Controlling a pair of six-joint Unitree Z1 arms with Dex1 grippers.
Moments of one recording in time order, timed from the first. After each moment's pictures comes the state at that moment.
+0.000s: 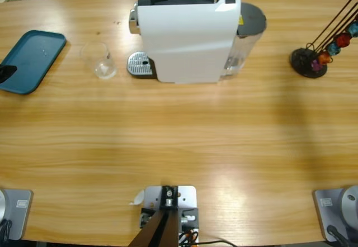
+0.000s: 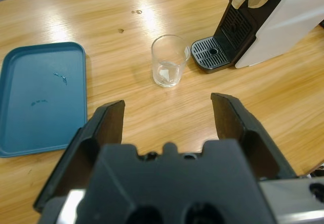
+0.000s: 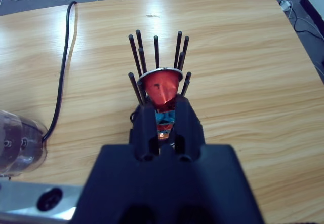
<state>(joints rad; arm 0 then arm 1) -0.64 0.88 -0.60 0.28 0.08 -0.18 0.18 1.23 -0.66 0.02 -0.31 0.18</state>
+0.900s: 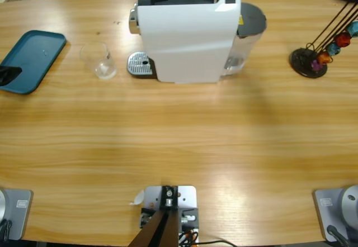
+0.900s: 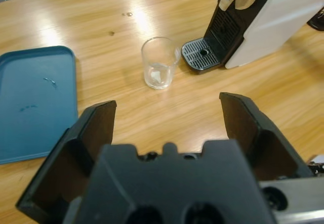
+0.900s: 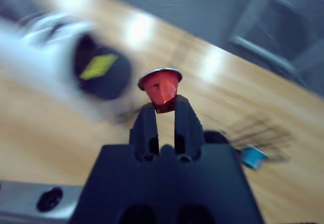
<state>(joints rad) -0.64 0.88 -0.60 0.27 0.03 -0.17 0.55 1.13 -0.89 0.27 -0.09 -0.19</state>
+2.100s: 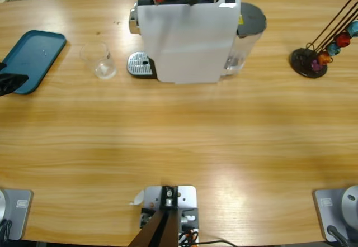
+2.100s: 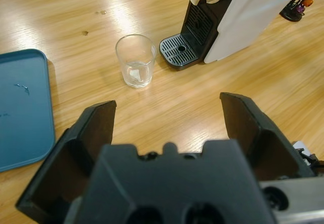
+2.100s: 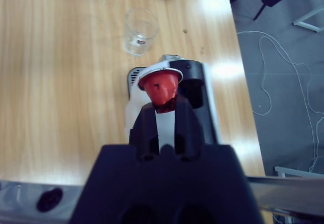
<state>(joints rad) -0.64 0.88 -0.60 0.26 -0.06 -0.15 0.73 1.72 -1.53 0.46 0.25 -0.73</state>
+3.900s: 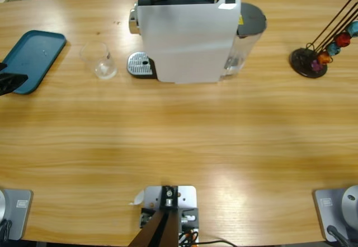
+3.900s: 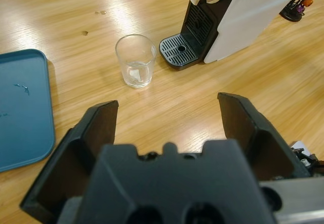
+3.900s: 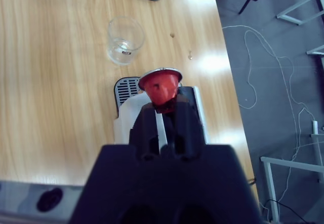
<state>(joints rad) -0.64 0.88 -0.60 0.26 -0.06 -0.15 0.85 1.80 -1.63 0.46 0.07 -0.66</state>
